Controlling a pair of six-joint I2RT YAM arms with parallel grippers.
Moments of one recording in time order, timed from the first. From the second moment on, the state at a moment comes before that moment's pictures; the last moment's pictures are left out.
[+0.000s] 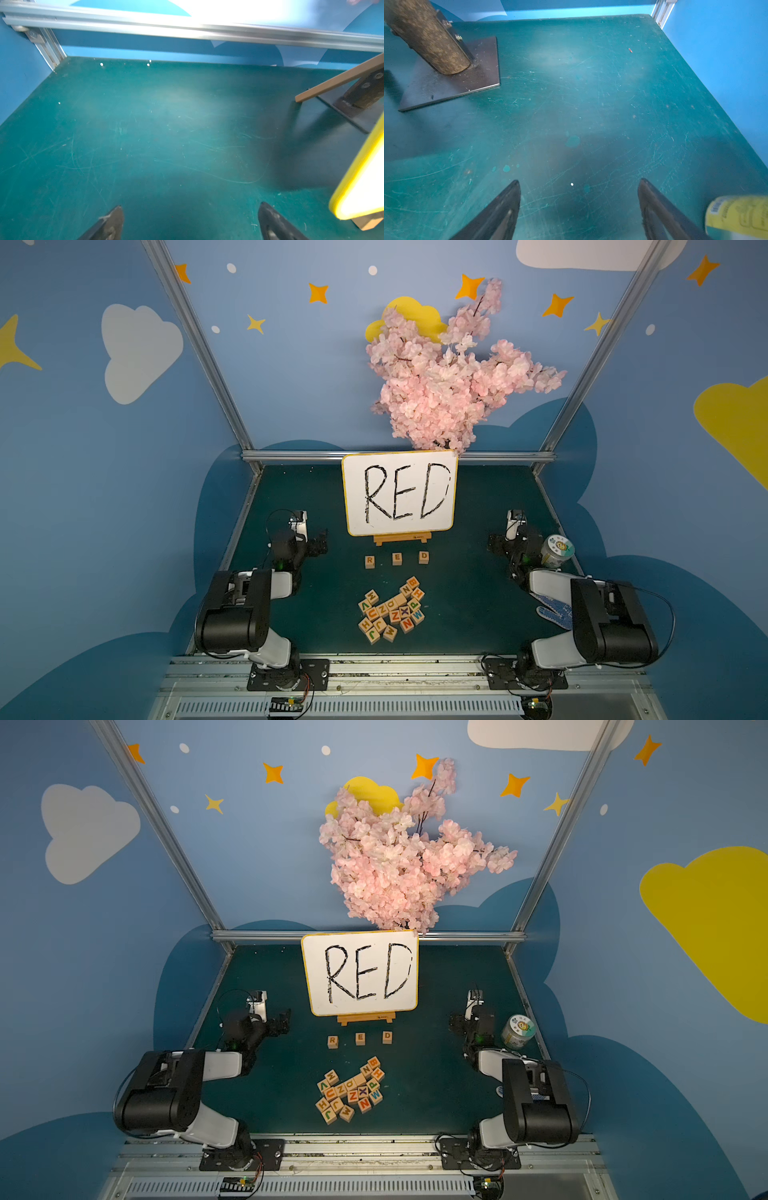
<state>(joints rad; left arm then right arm) 0.07 1.54 0.40 0.72 0.16 -0.03 0.04 1.46 0.46 0.48 0.07 0.02</state>
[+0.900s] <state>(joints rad) 0.04 1.54 0.40 0.73 0.12 -0.02 0.04 1.46 0.46 0.50 0.07 0.01</state>
